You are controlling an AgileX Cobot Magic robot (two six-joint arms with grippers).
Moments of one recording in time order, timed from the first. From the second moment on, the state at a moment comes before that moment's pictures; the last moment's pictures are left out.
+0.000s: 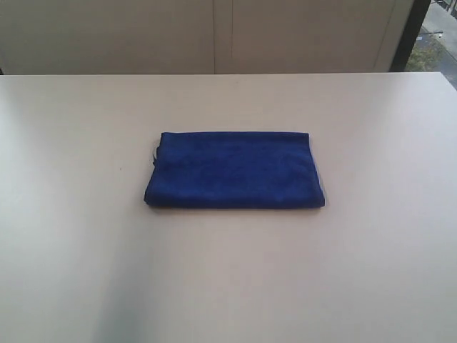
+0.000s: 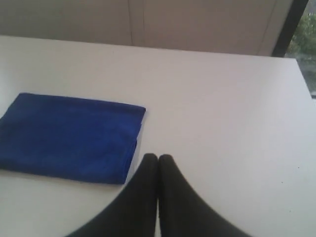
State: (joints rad) left arm -0.14 0.75 -0.67 -0.36 0.73 0.29; right arm 0.03 0.58 -0.66 0.00 0.59 0.04
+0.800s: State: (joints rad) left arm -0.14 0.62 -0.43 -0.36 0.47 0.29; right arm 0.03 0.44 -0.41 0.00 0.36 0.04
